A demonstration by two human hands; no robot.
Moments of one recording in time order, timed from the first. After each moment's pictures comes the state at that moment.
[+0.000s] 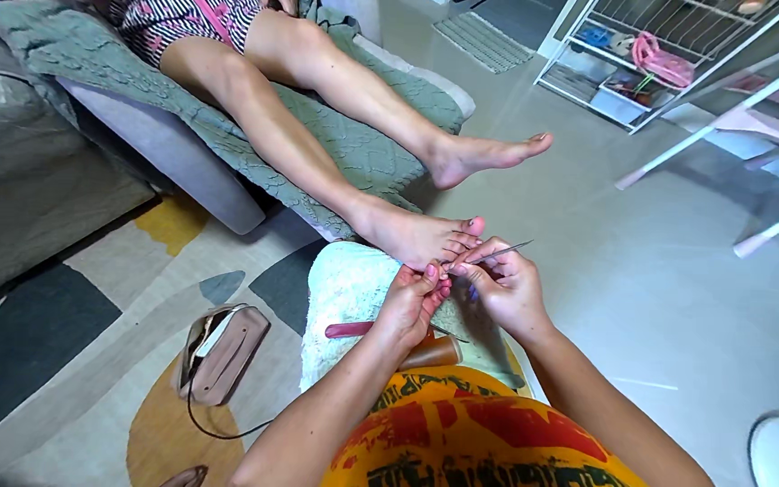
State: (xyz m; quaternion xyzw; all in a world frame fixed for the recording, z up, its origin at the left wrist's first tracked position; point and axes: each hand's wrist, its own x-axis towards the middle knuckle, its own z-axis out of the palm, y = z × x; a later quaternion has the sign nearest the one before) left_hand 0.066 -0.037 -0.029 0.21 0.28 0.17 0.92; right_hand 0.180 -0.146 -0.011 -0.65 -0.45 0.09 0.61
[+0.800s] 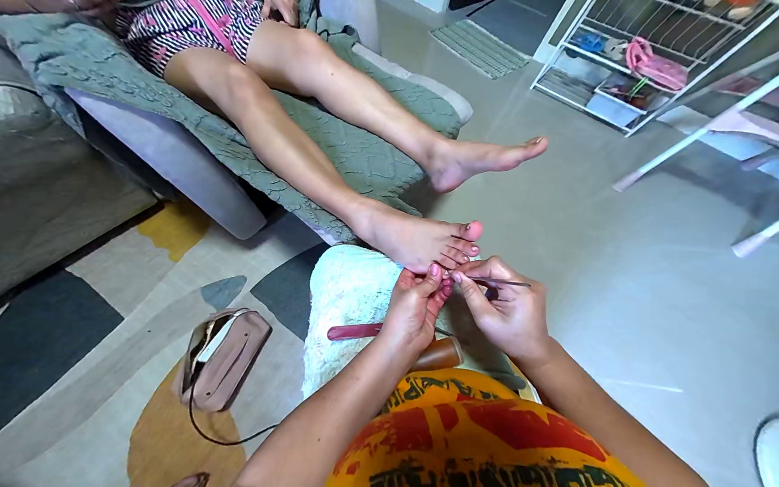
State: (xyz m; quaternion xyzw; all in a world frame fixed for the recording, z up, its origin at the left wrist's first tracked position) left_hand 0.070 -0.046 -0.024 0.20 0.29 0.21 0.91; right_hand 0.160 -0.151 -0.009 -0.67 -0.51 -0.05 0.54
